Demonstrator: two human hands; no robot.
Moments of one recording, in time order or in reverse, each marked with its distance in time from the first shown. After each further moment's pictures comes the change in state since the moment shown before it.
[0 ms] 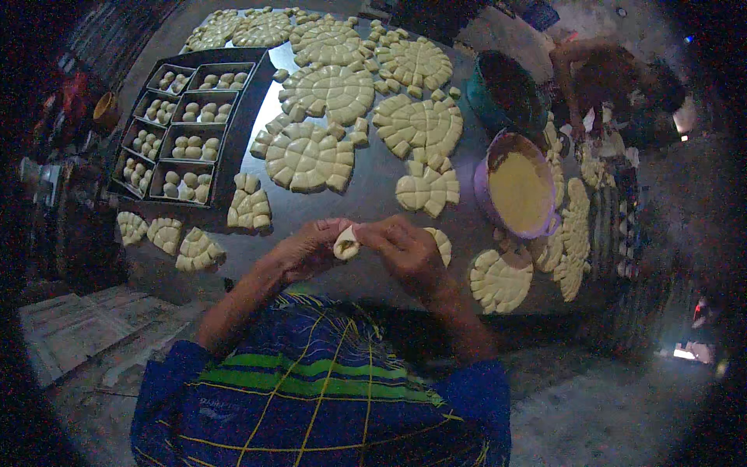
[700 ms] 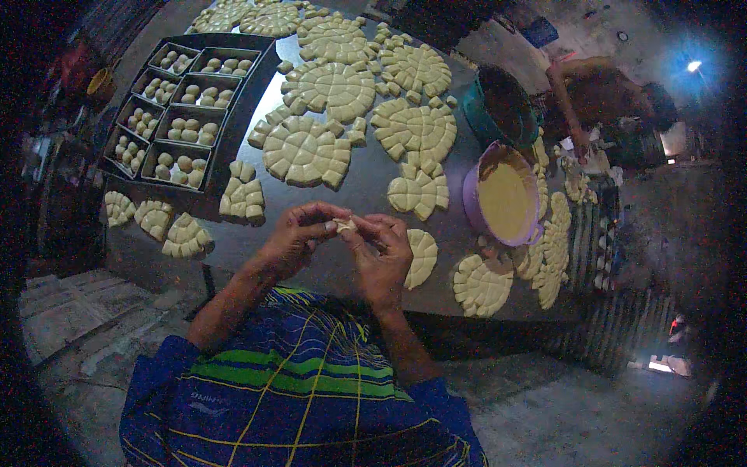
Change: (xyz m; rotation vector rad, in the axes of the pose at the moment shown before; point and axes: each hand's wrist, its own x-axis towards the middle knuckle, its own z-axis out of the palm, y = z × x) left_hand -0.024 0.007 0.006 0.185 0.079 0.352; right_hand -0.003 -0.052 0.060 0.353 0.419 0.850
